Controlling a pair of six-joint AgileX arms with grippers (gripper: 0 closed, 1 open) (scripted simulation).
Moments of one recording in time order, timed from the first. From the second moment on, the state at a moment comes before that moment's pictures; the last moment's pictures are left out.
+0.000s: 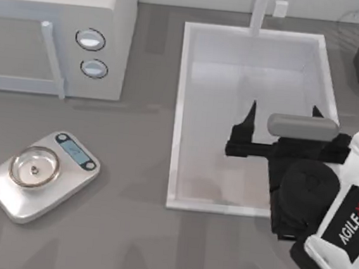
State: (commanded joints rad) left arm 0.00 0.00 0.00 0.00 0.00 0.00; right arm 0.65 2.22 0.61 1.60 0.68 0.02
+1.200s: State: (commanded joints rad) left arm 0.00 0.00 0.00 0.00 0.00 0.00; right arm 0.11 0.46 0.14 0.34 0.21 0.04
